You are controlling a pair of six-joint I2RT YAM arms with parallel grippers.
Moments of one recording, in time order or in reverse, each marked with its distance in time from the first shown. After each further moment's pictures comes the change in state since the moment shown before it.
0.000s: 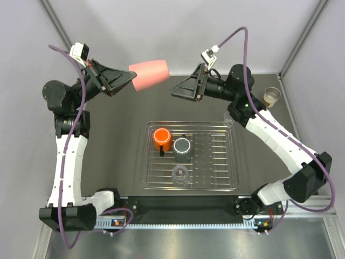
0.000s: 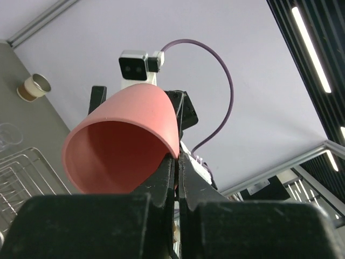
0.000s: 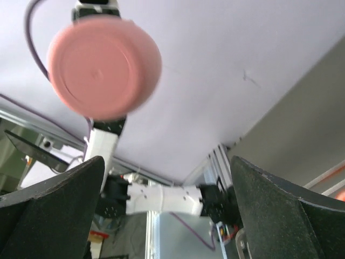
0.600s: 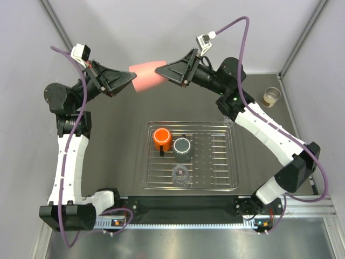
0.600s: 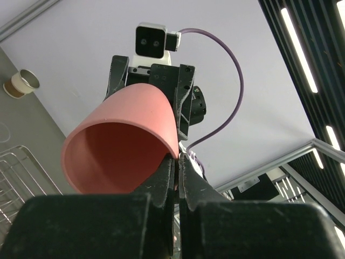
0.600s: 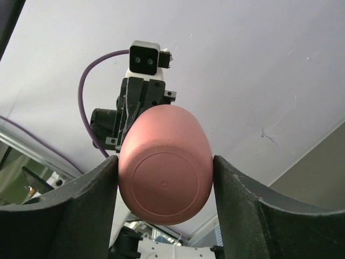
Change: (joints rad) left arm -0.008 0.004 -0.039 0.108 0.016 -0.090; right arm 0.103 0.134 0.200 0.154 0.225 0.066
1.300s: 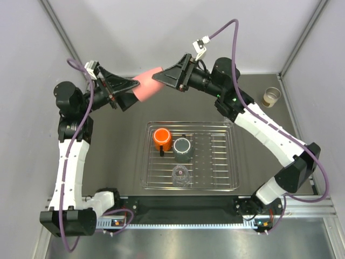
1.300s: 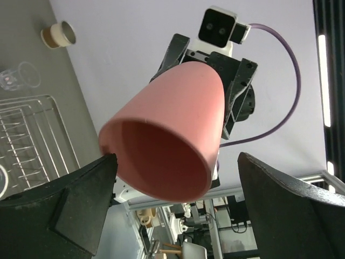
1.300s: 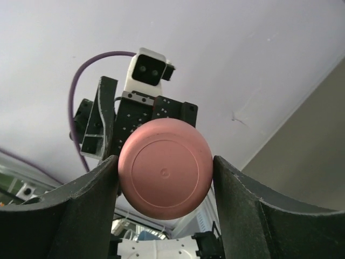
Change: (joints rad) left arm 0.009 -0.052 -0.068 -0.376 0.008 0.170; right arm 0.026 0.004 0.026 -0.175 0.064 -0.090
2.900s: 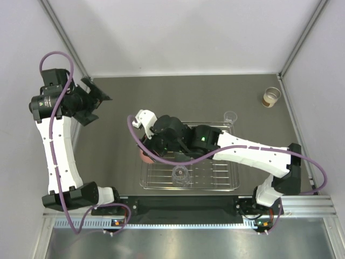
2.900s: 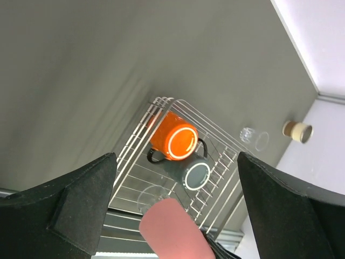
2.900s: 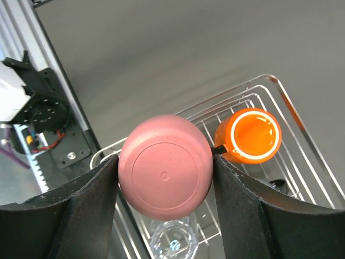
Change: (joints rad) left arm 0.168 0.263 0.599 -1.373 -0.767 0.771; right arm 0.562 0.050 0.032 -0.738 0.637 -0.932
